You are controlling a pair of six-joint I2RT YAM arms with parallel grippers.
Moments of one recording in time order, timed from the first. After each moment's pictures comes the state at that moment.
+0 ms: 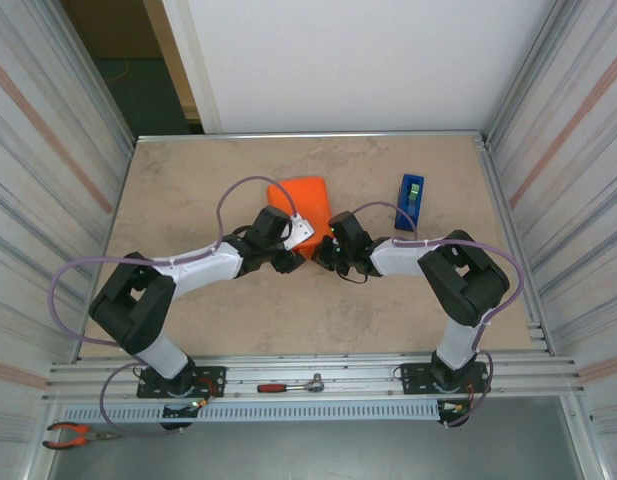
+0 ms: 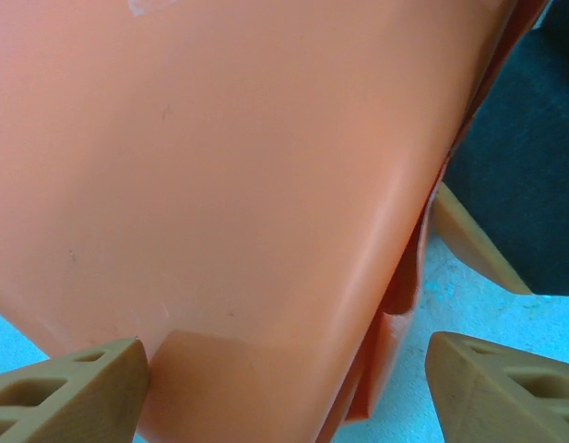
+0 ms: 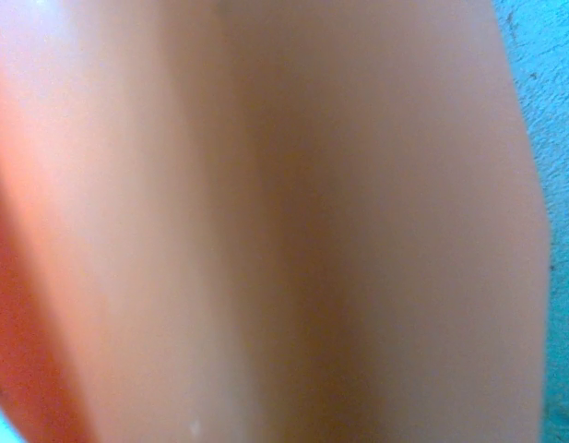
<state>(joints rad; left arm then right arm) -0.68 1.61 0.90 -0.13 -0.07 0.39 0.68 1.78 0.87 0.08 -0.22 1.08</state>
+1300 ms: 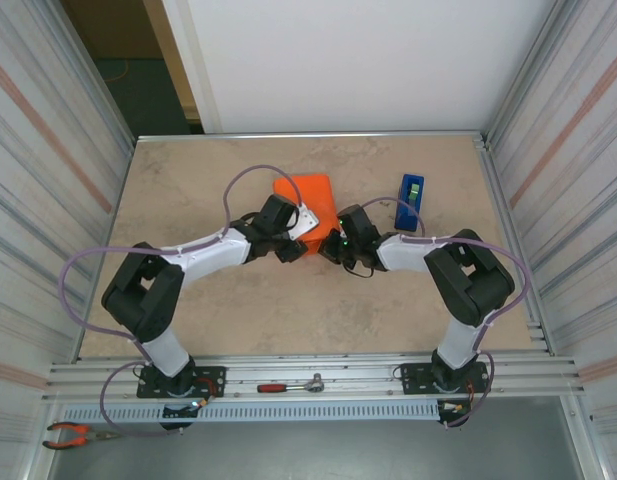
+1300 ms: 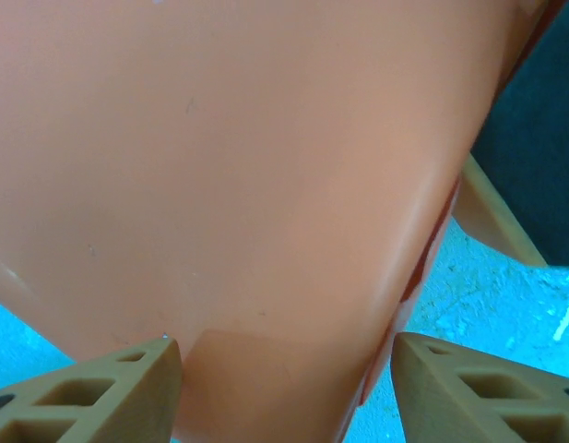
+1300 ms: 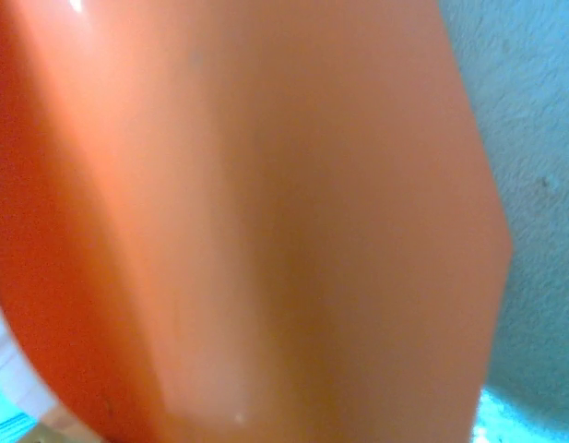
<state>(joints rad) -0.66 1.68 1.05 -0.27 -0.04 0.37 0.61 1.76 0.88 0.06 -0.24 1.06</state>
